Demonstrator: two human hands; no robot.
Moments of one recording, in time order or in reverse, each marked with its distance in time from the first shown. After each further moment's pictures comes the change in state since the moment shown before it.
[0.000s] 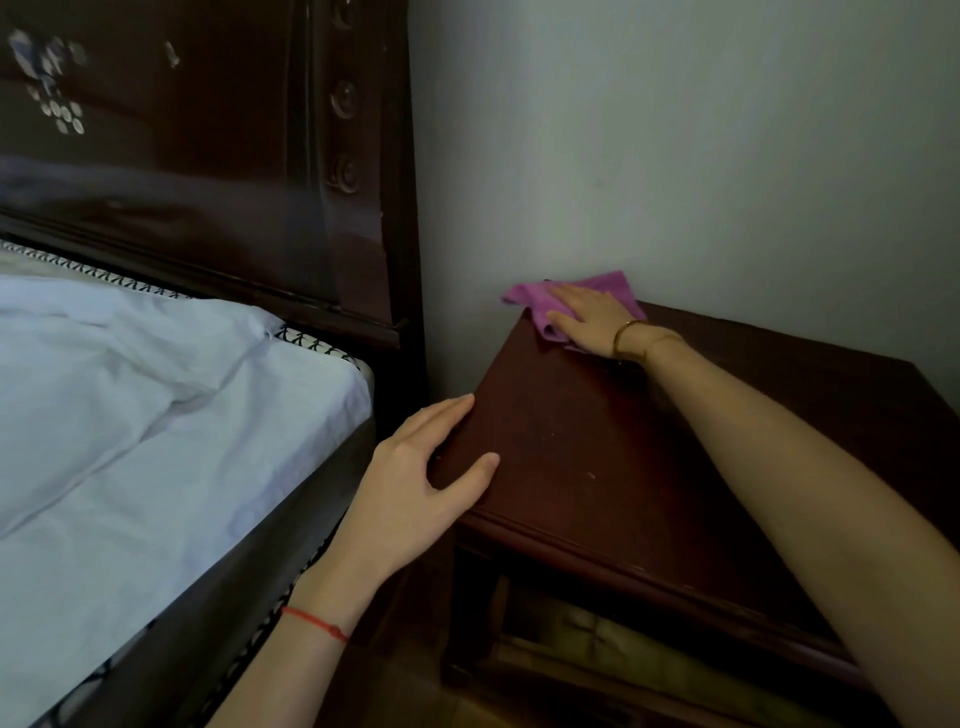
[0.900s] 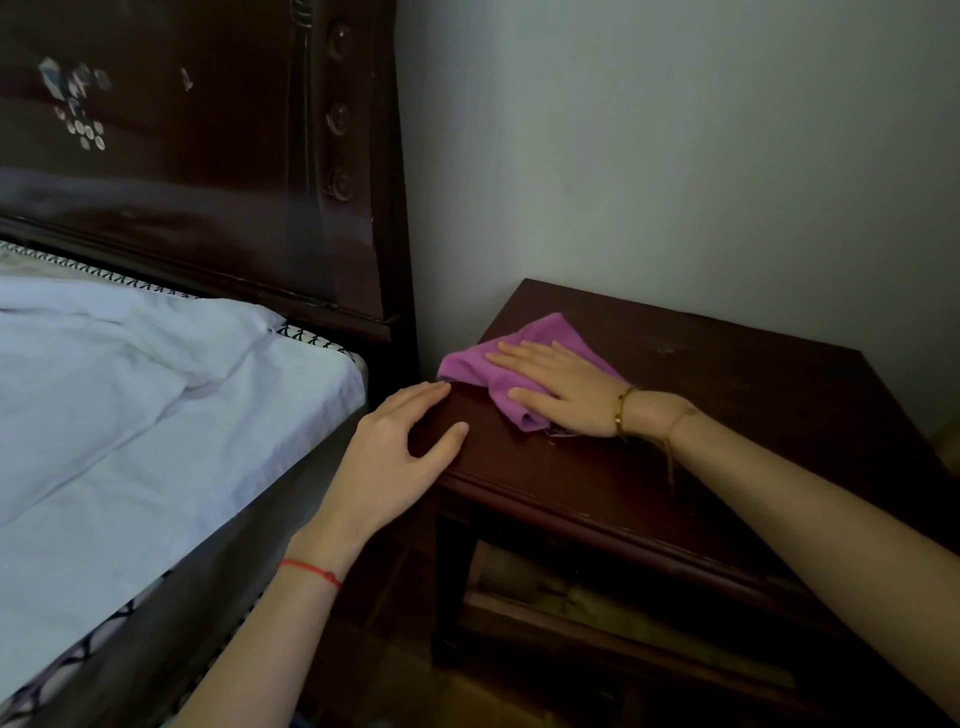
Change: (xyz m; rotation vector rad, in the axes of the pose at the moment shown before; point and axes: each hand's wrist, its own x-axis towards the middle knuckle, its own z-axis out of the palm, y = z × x) left_hand -0.006 0.005 0.000 0.165 0.059 0.033; right_hand -0.124 -0.048 0.001 0.031 -0.064 -0.360
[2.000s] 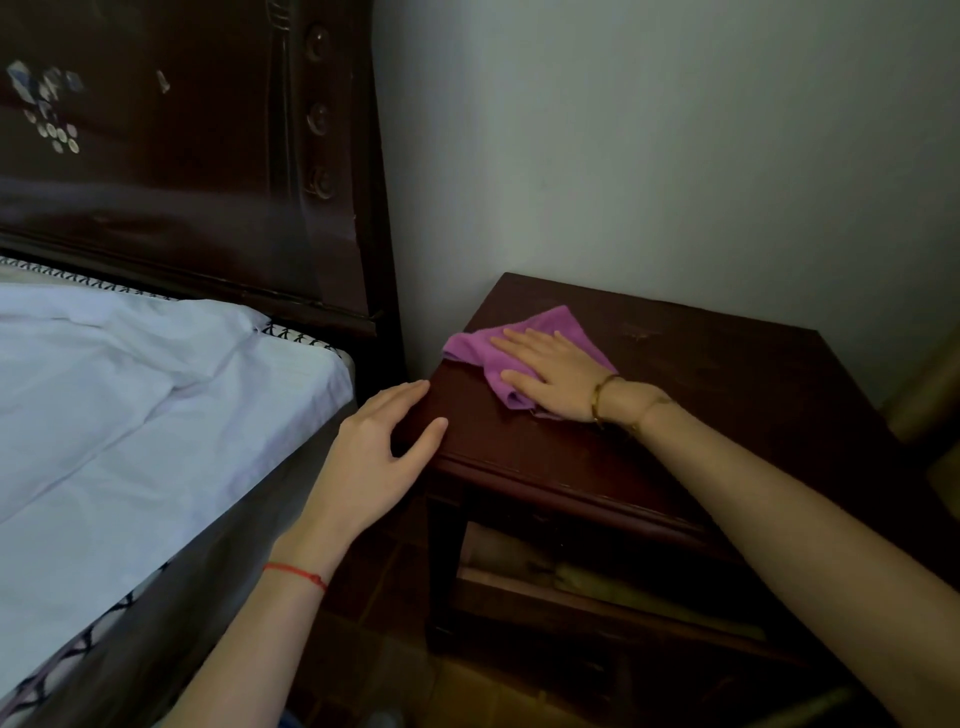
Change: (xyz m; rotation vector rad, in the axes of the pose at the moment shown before) left_hand -0.018 0.005 -0.009 -0.010 -0.007 -0.008; right_hand -0.012 -0.013 -0.002 -0.026 -0.010 0.187
